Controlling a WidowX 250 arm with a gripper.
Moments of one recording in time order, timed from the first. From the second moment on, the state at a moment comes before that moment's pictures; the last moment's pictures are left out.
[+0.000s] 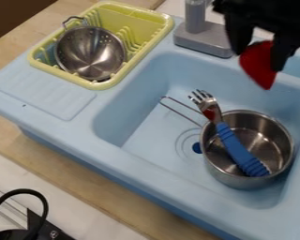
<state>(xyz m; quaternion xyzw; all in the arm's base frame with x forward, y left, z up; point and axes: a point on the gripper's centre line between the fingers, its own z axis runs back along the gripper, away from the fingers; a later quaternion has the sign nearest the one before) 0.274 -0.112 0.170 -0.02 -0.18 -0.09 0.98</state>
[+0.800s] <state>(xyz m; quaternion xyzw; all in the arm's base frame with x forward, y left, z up) 0.250 -0.114 0.120 -0.03 -0.12 -0.09 0.99</state>
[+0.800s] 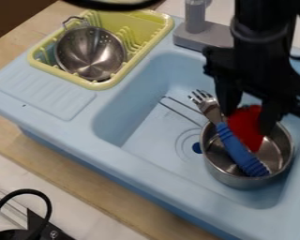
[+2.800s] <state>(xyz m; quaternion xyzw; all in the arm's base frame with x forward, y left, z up) 0.248 -0.030 0.136 0.04 -0.08 0.09 0.99</state>
